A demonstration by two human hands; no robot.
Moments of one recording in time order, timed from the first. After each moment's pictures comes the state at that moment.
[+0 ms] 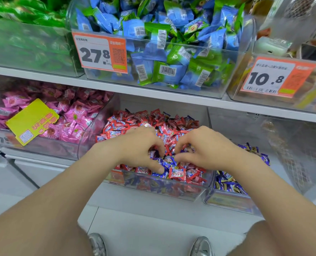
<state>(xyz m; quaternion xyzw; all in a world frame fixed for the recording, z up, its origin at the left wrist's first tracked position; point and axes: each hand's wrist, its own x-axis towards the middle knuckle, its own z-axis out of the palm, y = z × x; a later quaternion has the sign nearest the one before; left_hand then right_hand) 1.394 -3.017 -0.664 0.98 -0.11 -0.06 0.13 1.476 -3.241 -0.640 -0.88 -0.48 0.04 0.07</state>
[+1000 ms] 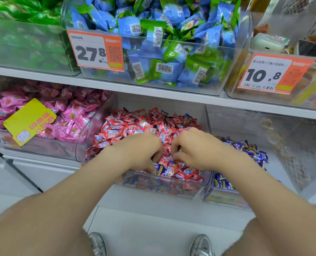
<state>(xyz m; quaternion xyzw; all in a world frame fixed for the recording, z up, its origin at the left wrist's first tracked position) 1.397 -3.035 -0.675 0.99 -0.10 -0.08 0.06 1.472 -3.228 -0.652 -0.88 -0.47 0.04 0.04</state>
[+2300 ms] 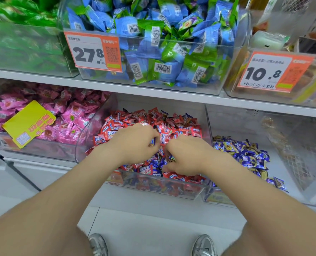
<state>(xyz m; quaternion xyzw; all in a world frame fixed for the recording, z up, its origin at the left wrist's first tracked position) 1.389 -3.030 -0.660 0.99 0.00 0.02 0.12 1.461 -3.207 -0.664 -0.88 -0.46 0.07 -0.06</state>
